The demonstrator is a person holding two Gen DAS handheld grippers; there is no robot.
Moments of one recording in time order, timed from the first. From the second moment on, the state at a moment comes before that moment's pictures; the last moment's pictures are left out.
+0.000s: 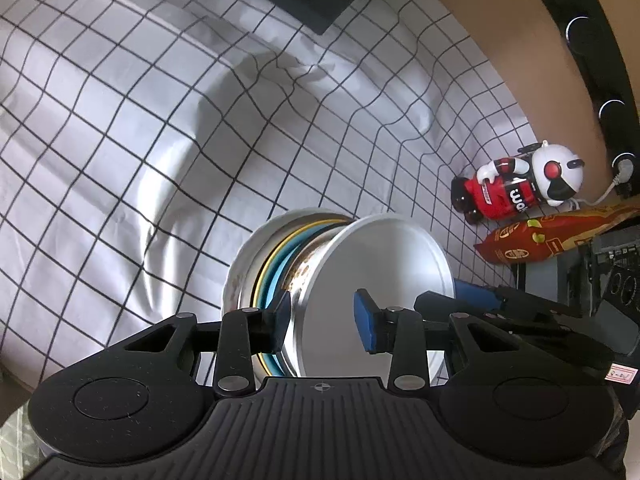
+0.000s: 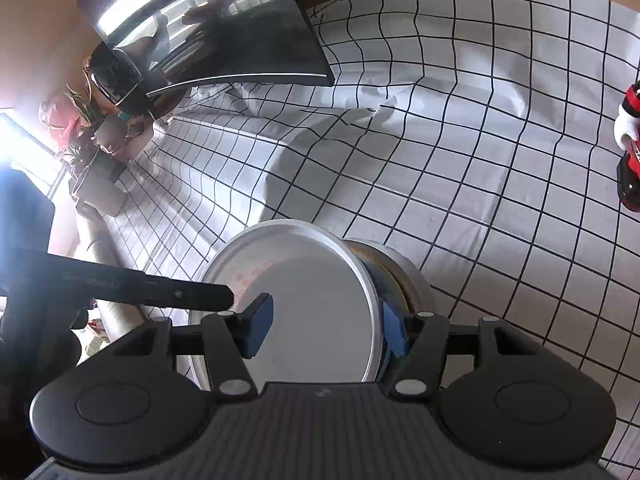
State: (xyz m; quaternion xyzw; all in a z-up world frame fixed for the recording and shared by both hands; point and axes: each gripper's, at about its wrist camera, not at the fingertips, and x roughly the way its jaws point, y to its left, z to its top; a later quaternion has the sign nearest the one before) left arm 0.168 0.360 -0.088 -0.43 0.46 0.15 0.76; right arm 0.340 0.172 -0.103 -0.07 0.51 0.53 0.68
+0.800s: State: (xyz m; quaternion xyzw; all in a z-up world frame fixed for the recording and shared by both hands) left arm 0.250 0.141 -0.065 -0.29 0.45 0.01 0.84; right arm 0.285 -0.091 -0.108 -0.11 0.32 0.37 0.87
